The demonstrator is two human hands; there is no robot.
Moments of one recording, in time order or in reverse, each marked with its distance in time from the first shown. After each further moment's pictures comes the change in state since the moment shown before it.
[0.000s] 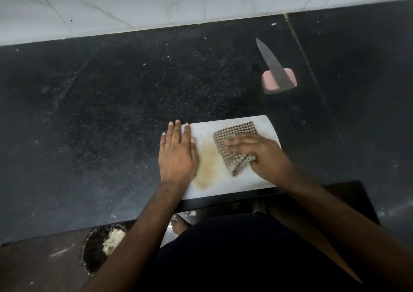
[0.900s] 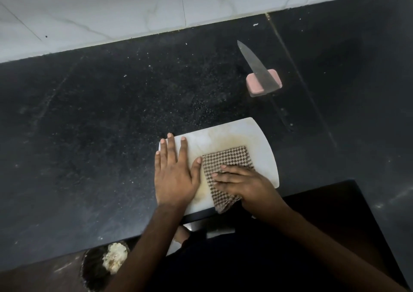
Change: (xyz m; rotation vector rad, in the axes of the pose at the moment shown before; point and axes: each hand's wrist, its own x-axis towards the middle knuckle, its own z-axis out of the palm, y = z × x) left_hand -0.017 0.020 0.013 0.085 -0.034 0.027; right_hand -0.047 0.001 0.036 -0.142 -0.074 -0.086
